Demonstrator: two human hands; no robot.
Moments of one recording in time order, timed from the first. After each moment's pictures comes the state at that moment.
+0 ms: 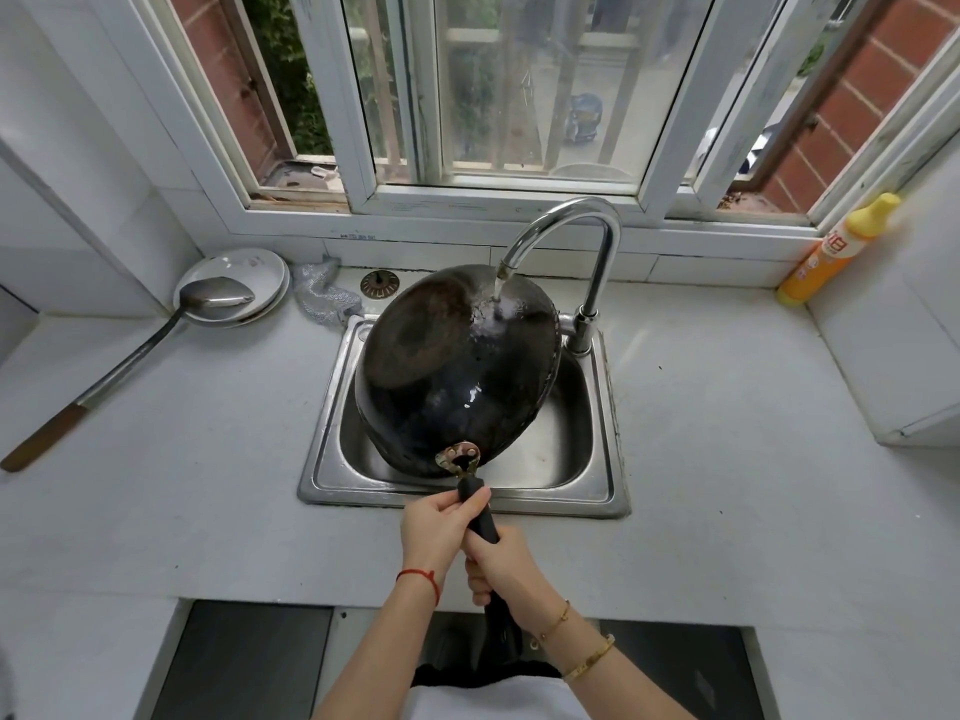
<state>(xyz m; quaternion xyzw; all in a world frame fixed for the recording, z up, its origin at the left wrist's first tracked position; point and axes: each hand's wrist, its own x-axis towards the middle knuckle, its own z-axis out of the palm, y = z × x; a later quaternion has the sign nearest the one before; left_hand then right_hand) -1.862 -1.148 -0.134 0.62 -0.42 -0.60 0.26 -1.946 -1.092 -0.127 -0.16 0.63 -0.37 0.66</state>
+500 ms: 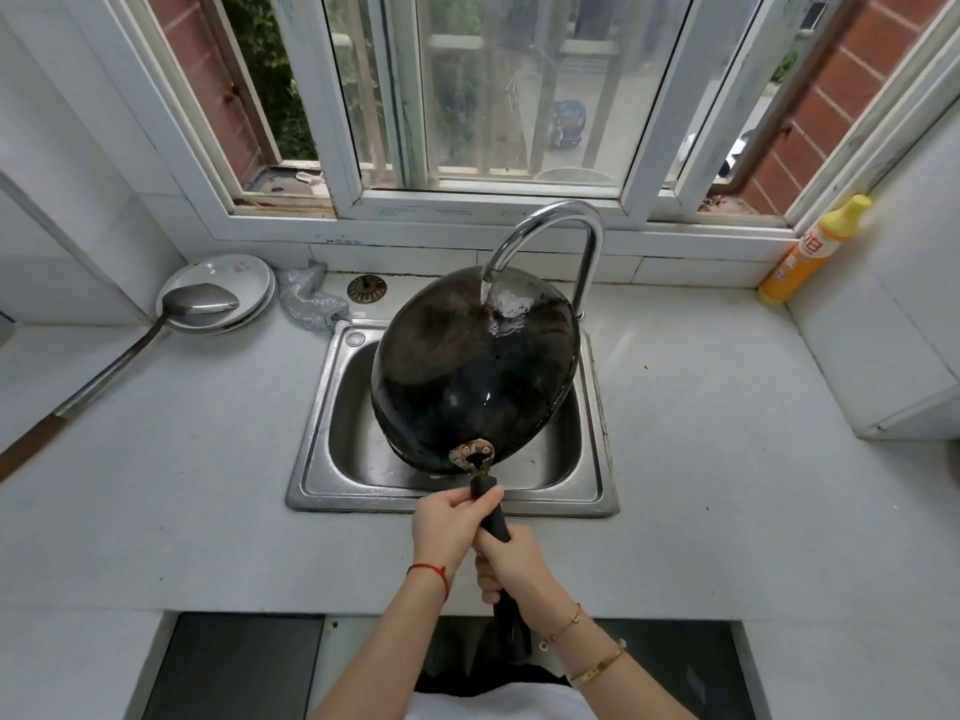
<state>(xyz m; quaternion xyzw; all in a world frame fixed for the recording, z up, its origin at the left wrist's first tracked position) -1.884 -1.148 -0.130 0.60 -0.45 -0.62 0.24 -1.962 -1.086 -0.124 -0.15 0.64 -0.39 0.64</state>
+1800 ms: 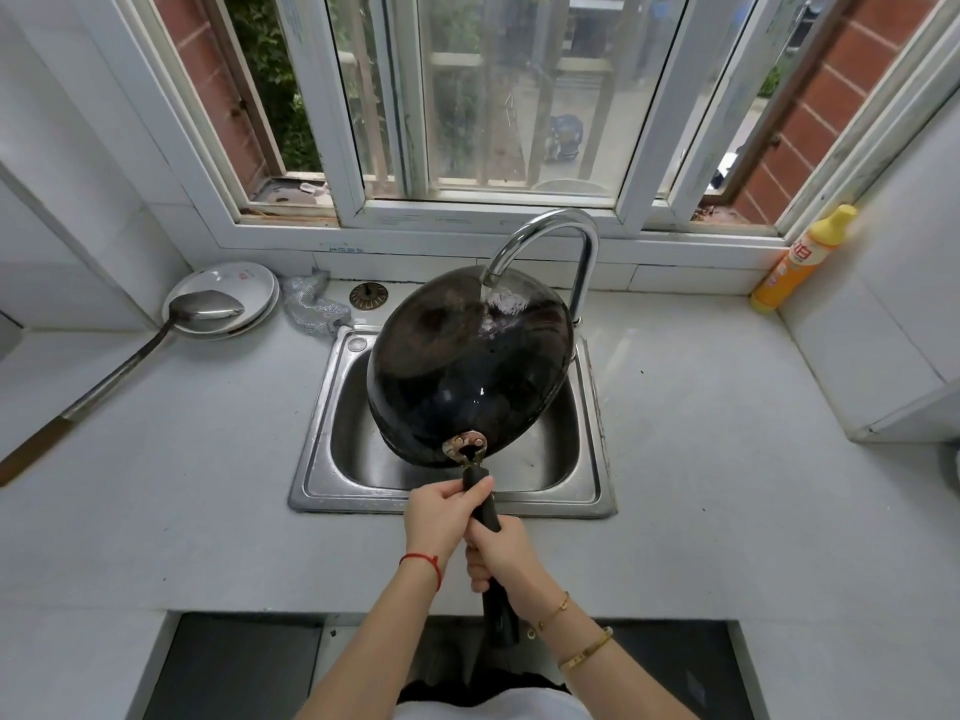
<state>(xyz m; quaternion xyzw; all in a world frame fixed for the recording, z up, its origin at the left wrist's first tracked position) -1.877 -1.156 -0.122 0.61 -0.45 -0.61 0.25 -1.953 -1.095 -0.118 -0.16 0.64 -0.40 0.64</state>
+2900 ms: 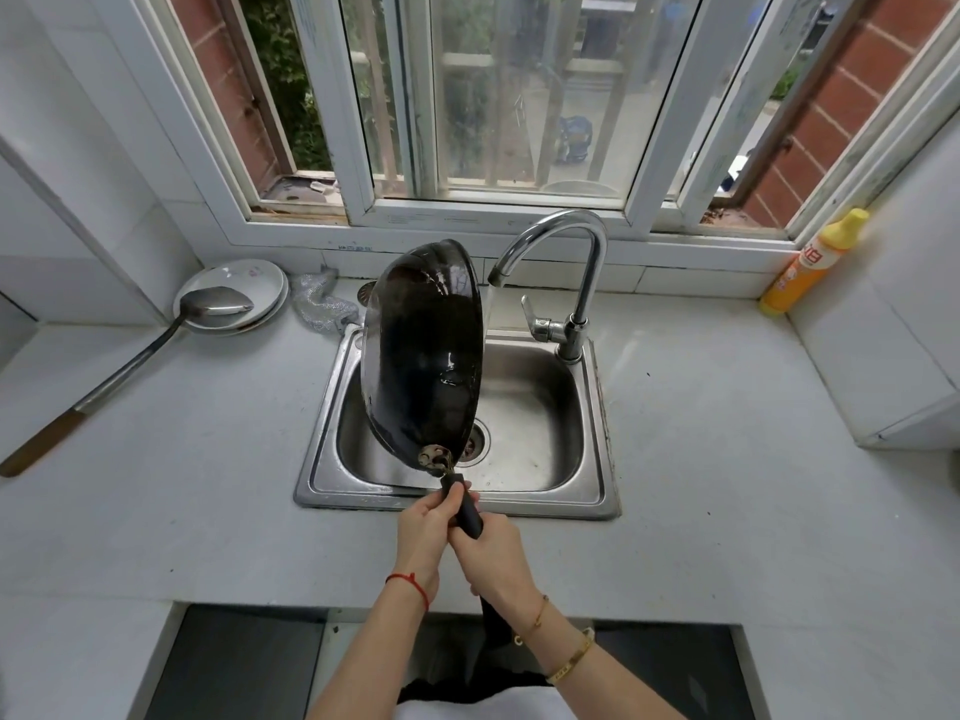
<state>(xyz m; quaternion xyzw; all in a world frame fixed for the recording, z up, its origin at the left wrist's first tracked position) -1.860 -1.144 -0.130 0.55 -0.29 -0.71 0.34 -1.933 -1.098 -0.132 -0.33 0.74 -0.35 0.46</state>
